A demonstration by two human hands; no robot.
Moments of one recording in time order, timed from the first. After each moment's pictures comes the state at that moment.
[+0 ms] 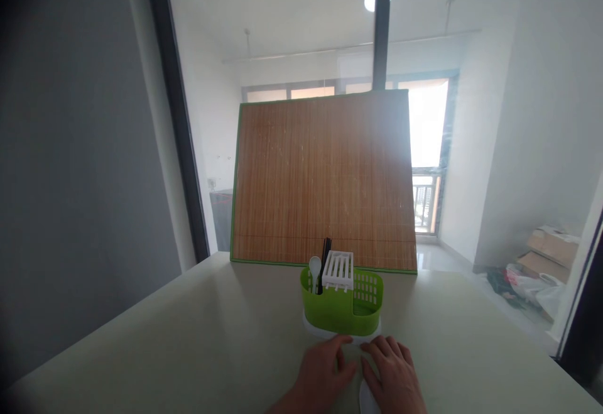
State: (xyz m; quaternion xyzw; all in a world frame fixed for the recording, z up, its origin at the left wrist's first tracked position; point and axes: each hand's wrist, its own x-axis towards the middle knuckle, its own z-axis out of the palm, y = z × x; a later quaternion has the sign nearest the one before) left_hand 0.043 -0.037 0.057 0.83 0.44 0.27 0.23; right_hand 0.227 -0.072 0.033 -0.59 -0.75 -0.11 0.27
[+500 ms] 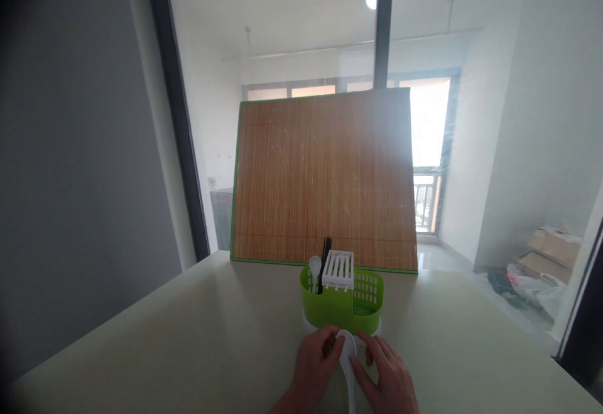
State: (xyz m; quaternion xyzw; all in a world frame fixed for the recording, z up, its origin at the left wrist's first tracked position) left_hand 0.042 -0.037 0.066 0.77 0.44 0.40 0.22; right_hand 0.213 -0.075 0.030 -0.56 -0.73 -0.02 0.39
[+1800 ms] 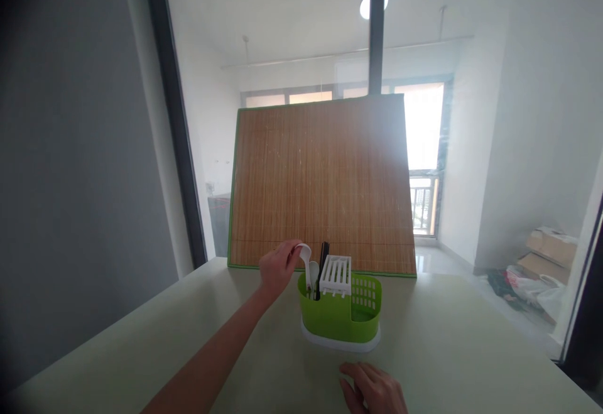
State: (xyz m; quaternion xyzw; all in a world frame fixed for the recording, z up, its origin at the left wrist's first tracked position) left_hand -0.020 0.075 0.193 0.75 0.38 0.51 -0.21; right_hand 0.194 -0.082 0.040 -0.44 -0.80 -0.11 0.39
